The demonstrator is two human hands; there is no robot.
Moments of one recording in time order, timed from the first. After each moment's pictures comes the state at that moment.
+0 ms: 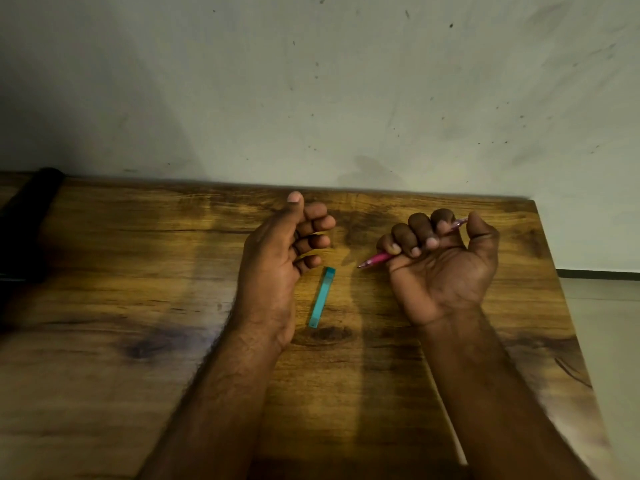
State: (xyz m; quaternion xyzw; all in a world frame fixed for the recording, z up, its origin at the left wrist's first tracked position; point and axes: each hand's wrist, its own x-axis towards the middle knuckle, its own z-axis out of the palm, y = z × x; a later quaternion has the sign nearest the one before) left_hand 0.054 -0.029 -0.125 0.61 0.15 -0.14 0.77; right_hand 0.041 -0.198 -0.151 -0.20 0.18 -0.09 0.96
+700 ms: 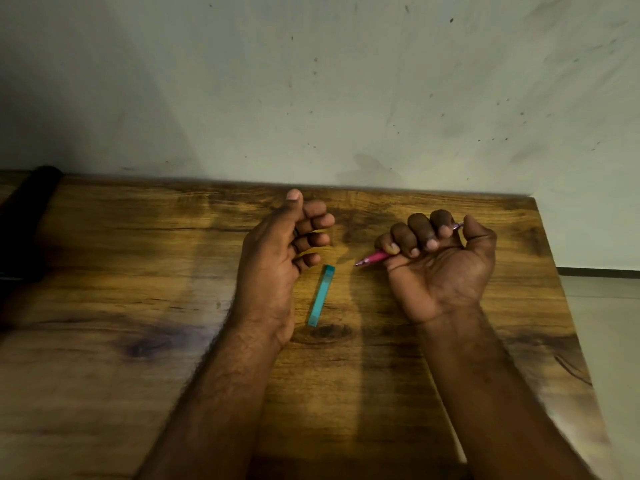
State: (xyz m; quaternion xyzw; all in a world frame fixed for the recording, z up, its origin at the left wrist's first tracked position) left_hand 0.054 -0.029 -0.126 0.61 0.15 -0.13 0.76; right_hand 0.040 -0.198 -0.154 -0.18 0.19 -0.08 0.96
